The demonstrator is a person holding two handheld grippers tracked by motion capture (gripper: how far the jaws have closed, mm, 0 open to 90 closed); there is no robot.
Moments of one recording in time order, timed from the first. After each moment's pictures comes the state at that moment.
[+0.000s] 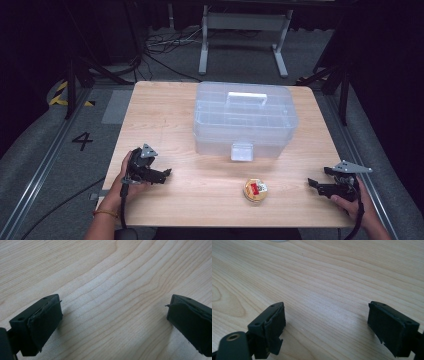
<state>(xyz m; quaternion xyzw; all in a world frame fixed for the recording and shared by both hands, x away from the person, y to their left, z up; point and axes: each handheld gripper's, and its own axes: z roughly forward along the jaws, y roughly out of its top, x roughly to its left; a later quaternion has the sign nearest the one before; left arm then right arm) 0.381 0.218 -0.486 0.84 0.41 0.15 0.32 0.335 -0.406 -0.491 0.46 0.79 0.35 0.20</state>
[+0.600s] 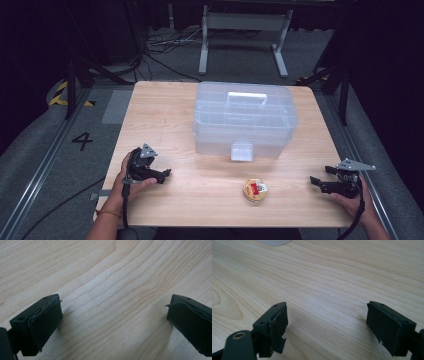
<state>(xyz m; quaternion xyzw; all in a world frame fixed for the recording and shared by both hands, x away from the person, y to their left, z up) 0.381 0.220 -0.487 0.84 0.40 0.15 0.32 0.340 -0.417 -0.489 0.47 0.78 0.36 0.18</state>
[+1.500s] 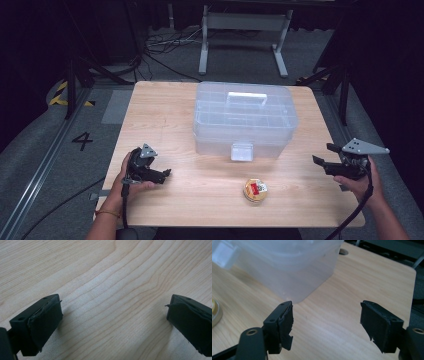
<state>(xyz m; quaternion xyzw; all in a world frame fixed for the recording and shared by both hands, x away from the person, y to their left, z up) 0.381 0.220 -0.487 0.84 0.40 0.15 0.32 0.359 -0.394 -0.402 0.38 0.79 0.40 0.25</state>
